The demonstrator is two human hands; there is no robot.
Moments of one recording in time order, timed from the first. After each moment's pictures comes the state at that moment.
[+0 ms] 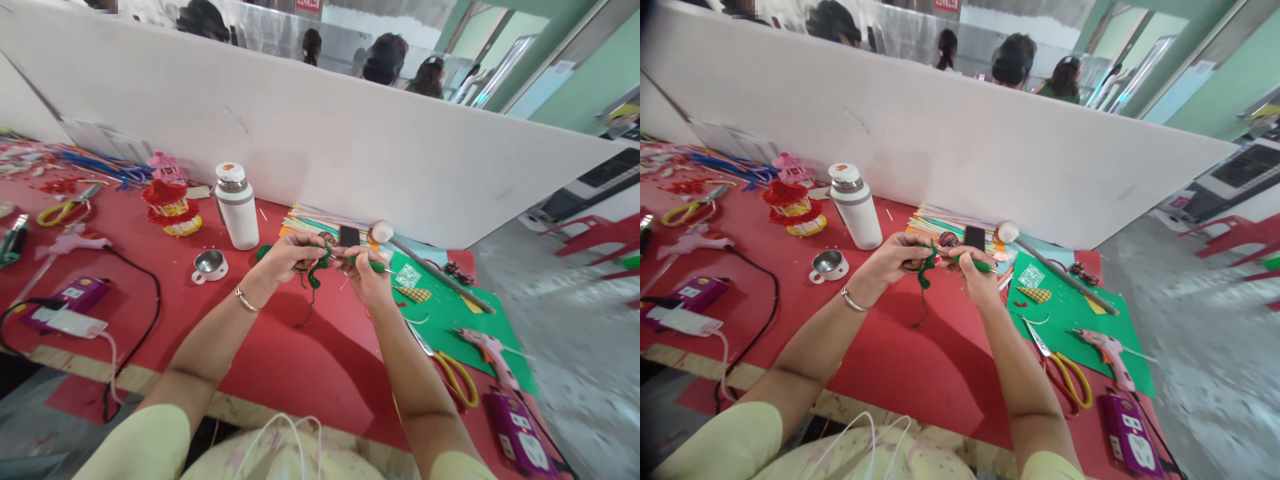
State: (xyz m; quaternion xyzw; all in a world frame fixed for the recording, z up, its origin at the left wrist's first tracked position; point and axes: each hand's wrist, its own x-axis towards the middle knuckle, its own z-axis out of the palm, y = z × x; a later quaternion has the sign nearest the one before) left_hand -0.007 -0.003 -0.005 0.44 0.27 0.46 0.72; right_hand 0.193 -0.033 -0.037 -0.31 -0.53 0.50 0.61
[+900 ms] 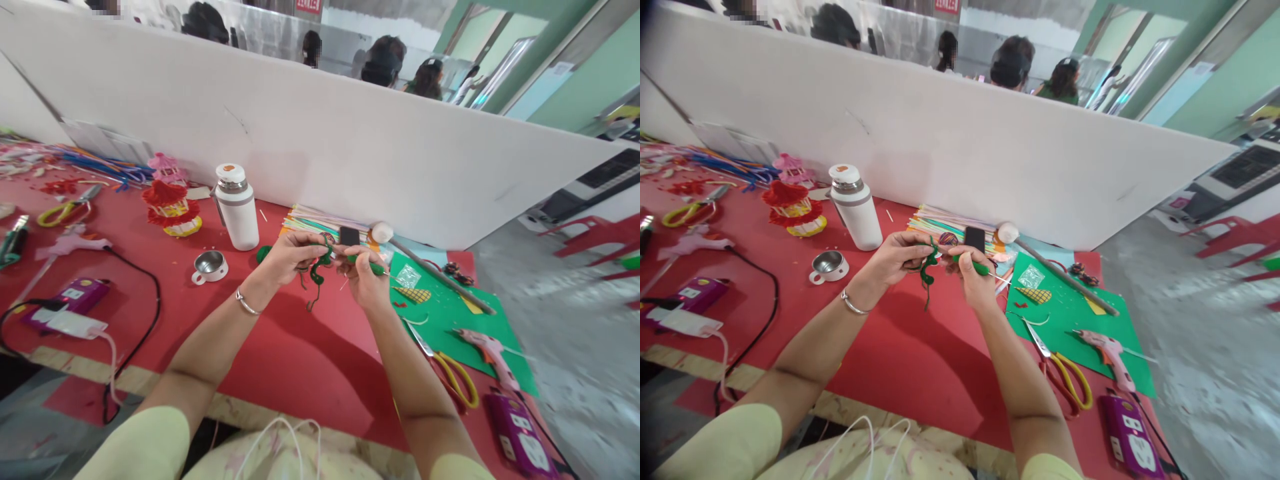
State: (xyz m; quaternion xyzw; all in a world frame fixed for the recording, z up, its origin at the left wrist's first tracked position) left_hand -0.003 -0.009 0.001 0.44 0.28 0.49 0.69; right_hand 0.185 -0.038 -0.034 -0.33 -0.53 0.47 0.63
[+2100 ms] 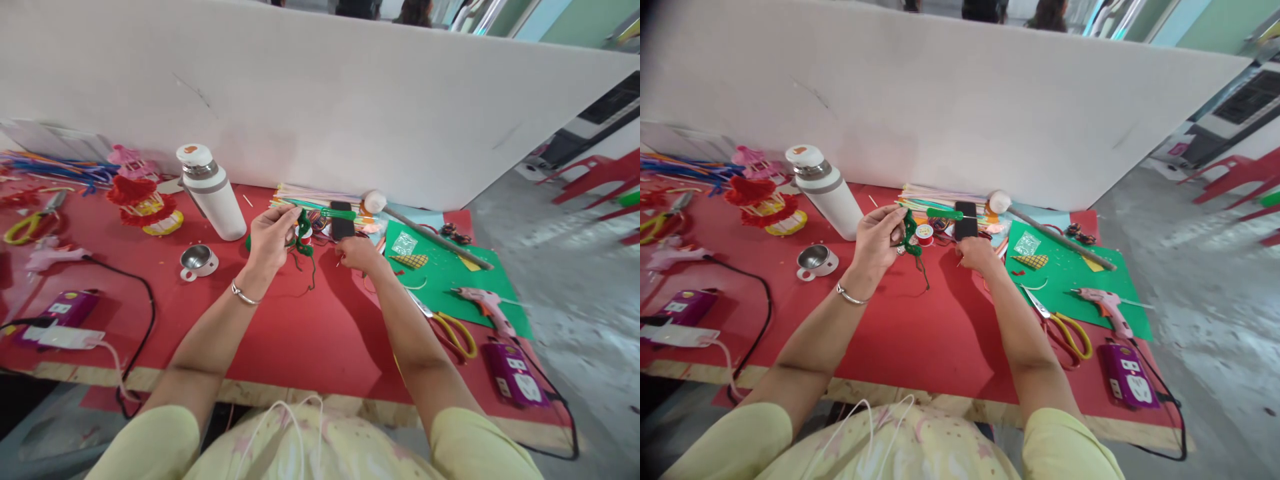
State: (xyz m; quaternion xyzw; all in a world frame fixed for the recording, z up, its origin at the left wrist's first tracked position) left_hand 0.014 0.002 -0.016 0.37 0.34 0.65 0.58; right_hand 0.247 0.014 -0.079 -0.59 -0.80 0.06 -0.07
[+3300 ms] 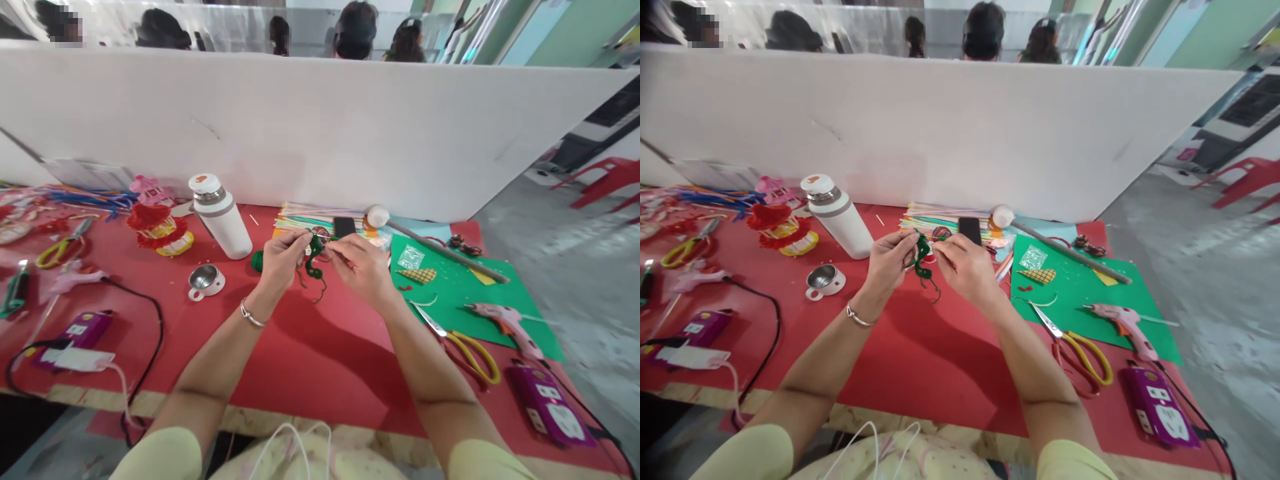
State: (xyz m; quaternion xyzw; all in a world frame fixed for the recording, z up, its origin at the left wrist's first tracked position) left_hand 0.023 0.000 -0.025 0.44 0.35 0.61 0.55; right_hand 0.201 -0.044 -0.007 -0.41 -0.79 0.01 0.46
